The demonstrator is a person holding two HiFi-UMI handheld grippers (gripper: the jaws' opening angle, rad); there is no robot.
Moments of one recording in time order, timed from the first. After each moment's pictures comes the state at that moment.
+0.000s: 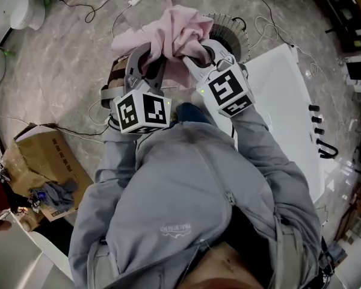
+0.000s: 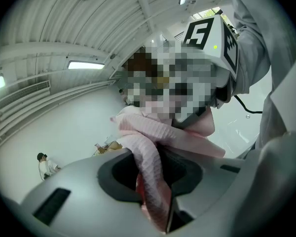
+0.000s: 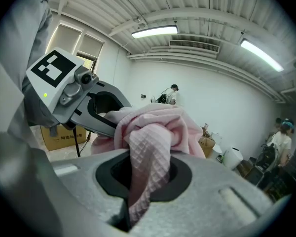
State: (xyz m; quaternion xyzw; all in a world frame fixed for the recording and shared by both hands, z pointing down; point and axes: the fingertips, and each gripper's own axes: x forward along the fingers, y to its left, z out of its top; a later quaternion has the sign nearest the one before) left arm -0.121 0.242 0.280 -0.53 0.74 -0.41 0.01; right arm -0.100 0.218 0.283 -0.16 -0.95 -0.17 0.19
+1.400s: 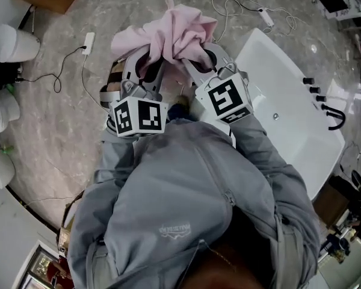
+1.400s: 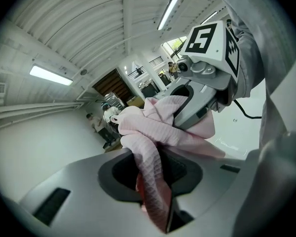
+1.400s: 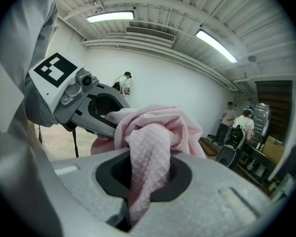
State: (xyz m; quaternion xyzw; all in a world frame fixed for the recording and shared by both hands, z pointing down) left arm -0.215 -0.063 0.288 -0.71 0.59 -0.37 0.10; right arm -0.184 -0.075 0.293 0.09 -0.96 -0.11 0.22
